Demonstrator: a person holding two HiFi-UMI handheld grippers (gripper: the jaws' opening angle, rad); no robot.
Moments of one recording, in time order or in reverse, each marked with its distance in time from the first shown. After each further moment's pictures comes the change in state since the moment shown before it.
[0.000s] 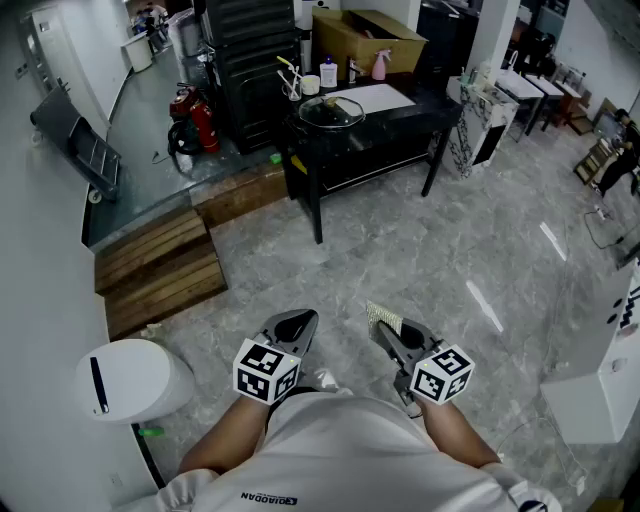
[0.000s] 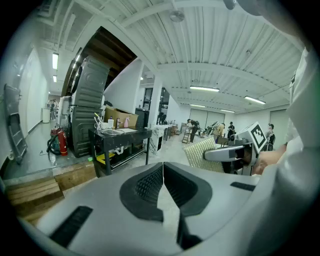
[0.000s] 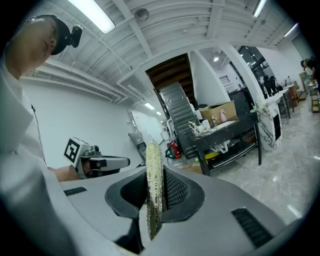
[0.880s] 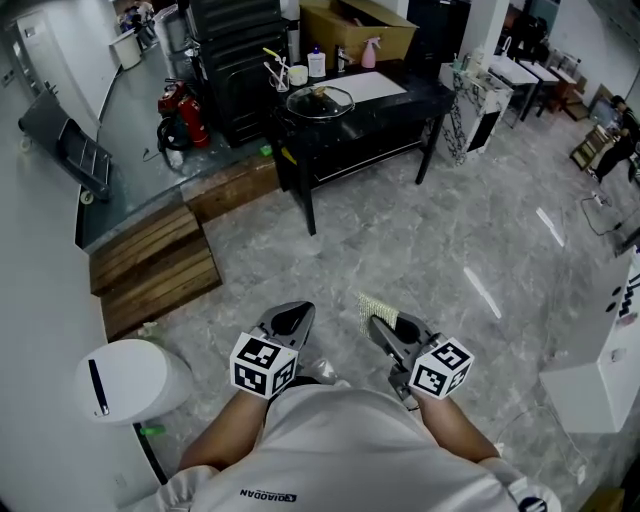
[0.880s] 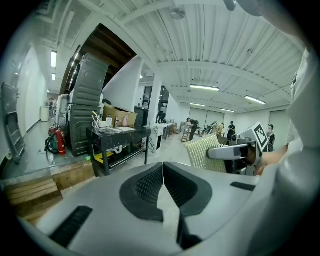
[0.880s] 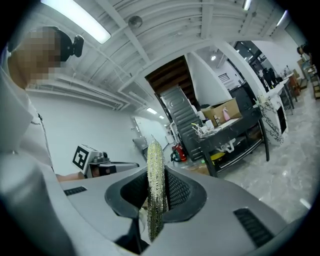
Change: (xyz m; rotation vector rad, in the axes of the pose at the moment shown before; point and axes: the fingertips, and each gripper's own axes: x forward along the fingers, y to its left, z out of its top) left arm 0.025 -0.004 0.006 -0.003 0.014 -0.004; right arm -0.003 -0.008 0.012 0.051 -0.050 0.072
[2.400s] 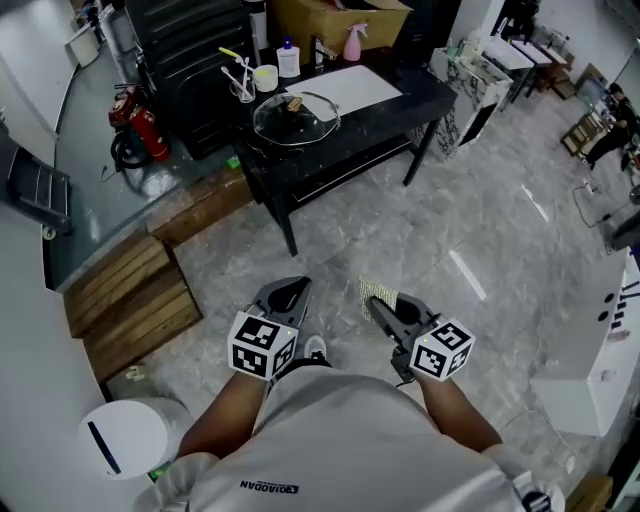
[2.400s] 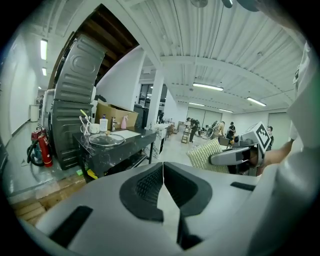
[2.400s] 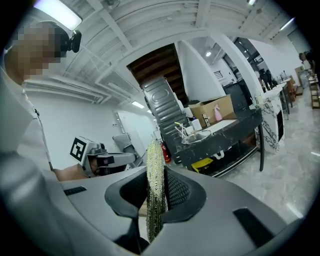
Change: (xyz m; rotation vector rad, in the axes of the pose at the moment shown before) left arm 0.255 0.210 0.130 0.015 0.018 -0.070; right arm 0.206 -0.235 0.128 0.010 0.077 -0.120
